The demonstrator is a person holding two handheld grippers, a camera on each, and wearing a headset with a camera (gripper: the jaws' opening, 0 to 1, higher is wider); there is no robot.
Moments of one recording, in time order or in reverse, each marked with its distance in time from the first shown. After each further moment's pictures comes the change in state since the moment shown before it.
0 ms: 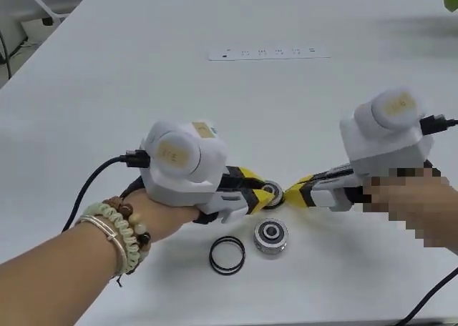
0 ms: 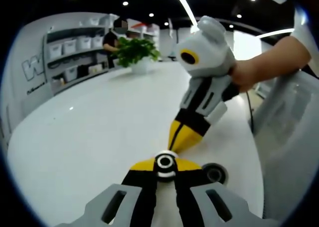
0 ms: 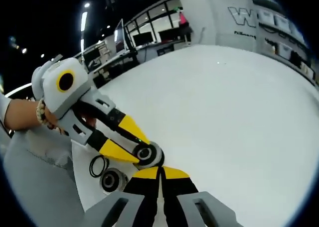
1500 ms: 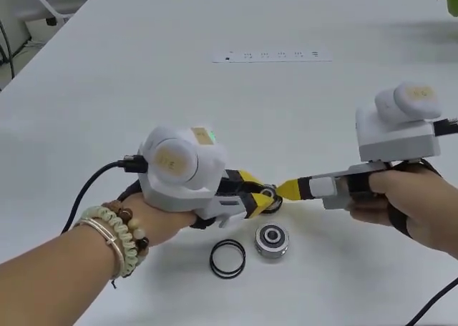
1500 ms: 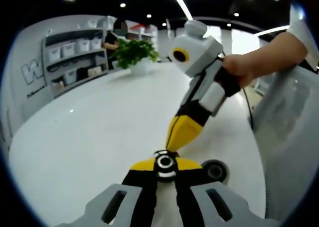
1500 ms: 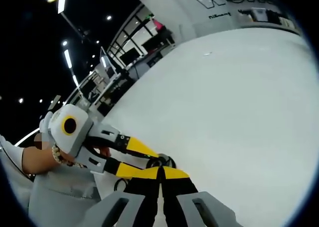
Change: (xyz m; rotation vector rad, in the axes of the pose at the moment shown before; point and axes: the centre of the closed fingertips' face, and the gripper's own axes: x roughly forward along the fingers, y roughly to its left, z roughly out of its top) left arm -0.003 0.001 -0.002 0.026 -0.007 0.001; right arm -0.003 0.018 0.016 0.256 -0.078 0.107
